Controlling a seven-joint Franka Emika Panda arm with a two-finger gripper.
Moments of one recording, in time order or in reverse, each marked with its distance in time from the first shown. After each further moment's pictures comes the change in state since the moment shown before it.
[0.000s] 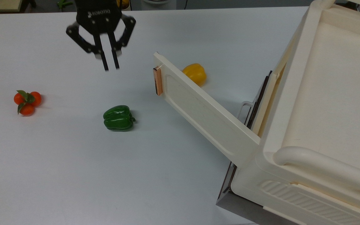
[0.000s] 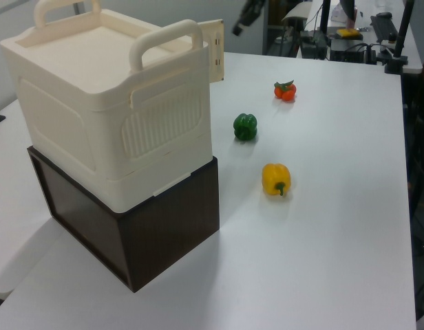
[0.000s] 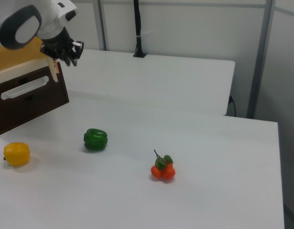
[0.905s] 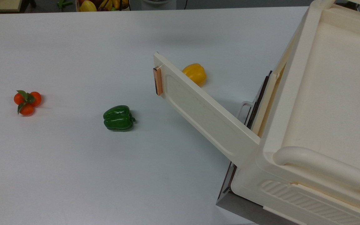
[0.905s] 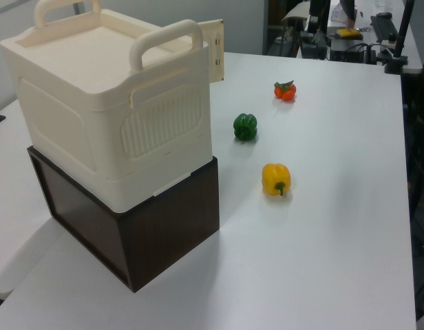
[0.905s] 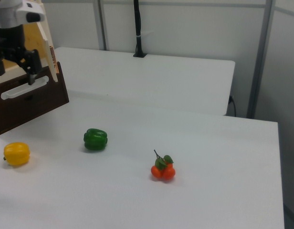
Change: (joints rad) arm 0.007 -0.199 0.006 -0.002 -0.039 -0.673 0.341
